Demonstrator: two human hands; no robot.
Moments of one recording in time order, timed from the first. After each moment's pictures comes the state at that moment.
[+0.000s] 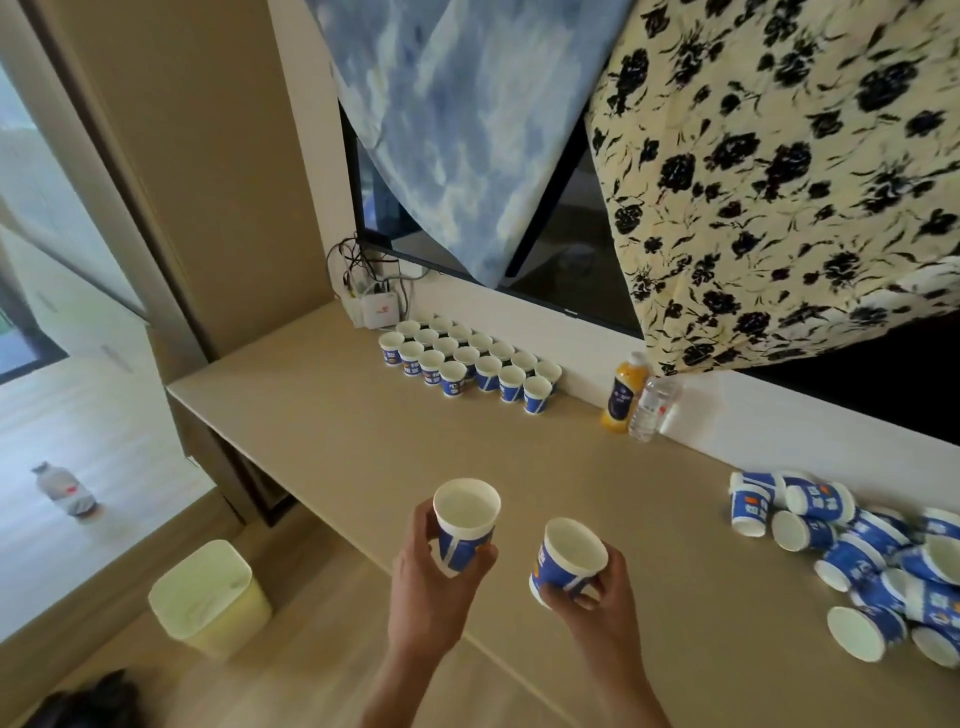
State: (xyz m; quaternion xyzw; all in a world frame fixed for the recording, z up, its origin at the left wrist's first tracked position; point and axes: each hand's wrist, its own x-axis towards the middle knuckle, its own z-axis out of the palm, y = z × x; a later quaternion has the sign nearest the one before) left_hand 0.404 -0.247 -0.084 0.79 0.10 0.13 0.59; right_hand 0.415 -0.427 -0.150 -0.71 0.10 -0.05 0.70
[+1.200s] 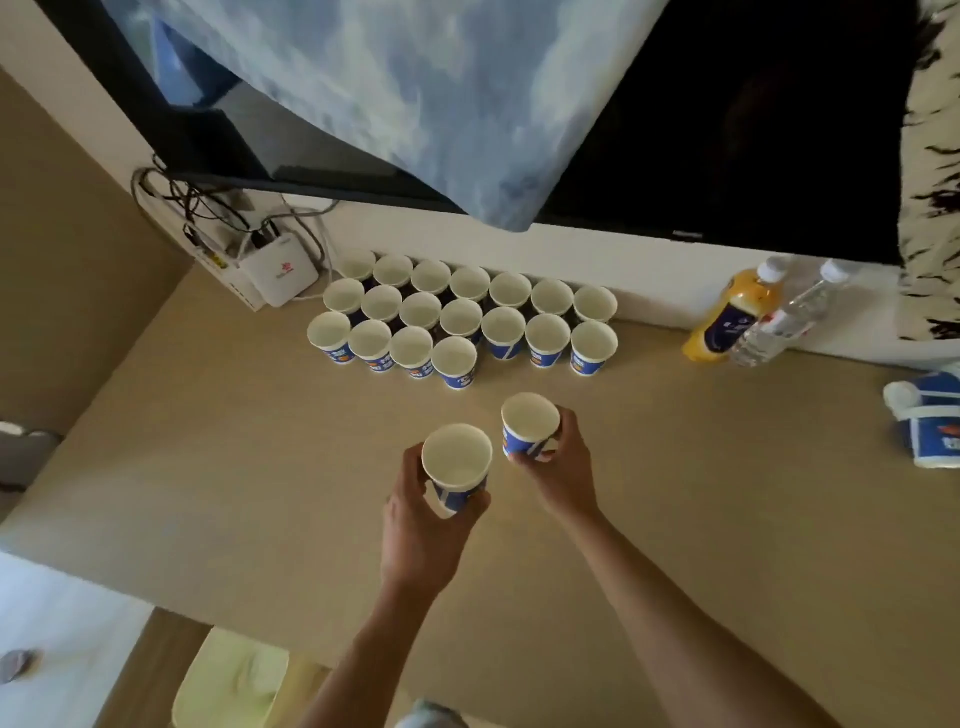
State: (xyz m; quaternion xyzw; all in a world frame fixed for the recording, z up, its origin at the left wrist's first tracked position) left_hand 0.776 -0.088 -0.185 0.86 0.05 -0.05 0.50; right_hand 0.804 -0.262 -0.277 -0.76 0.25 -0.07 0.59
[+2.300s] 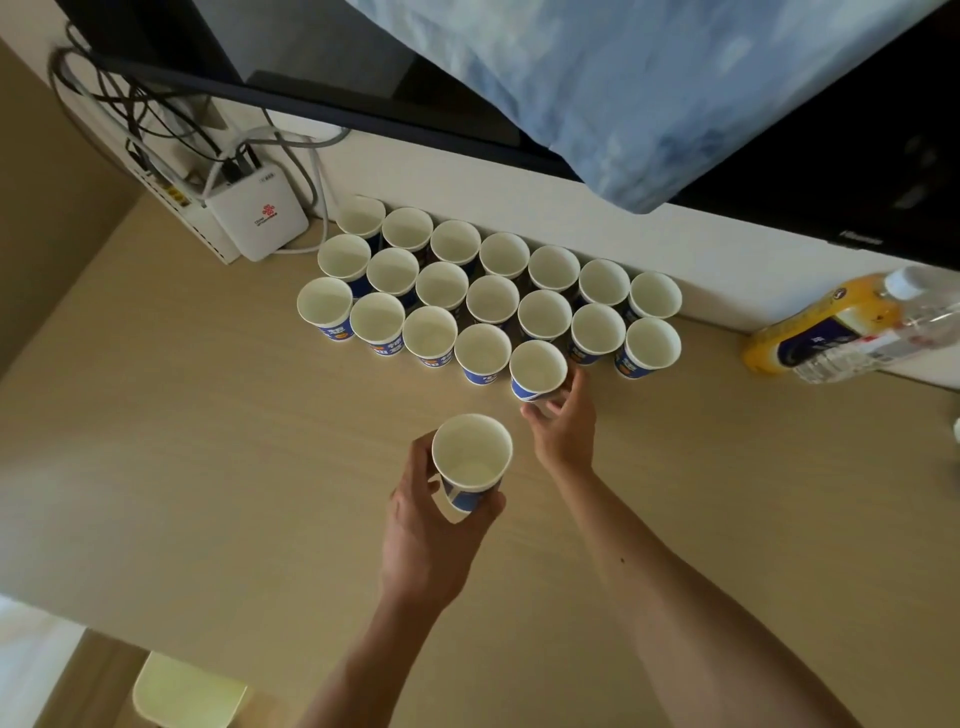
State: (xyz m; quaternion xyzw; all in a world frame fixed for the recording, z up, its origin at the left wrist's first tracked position) left_hand 0.836 -0.064 -0.225 0.83 0.06 -0.08 0.55; right_hand 0.909 -0.248 -0.364 -0.78 0.27 -0.11 0.55
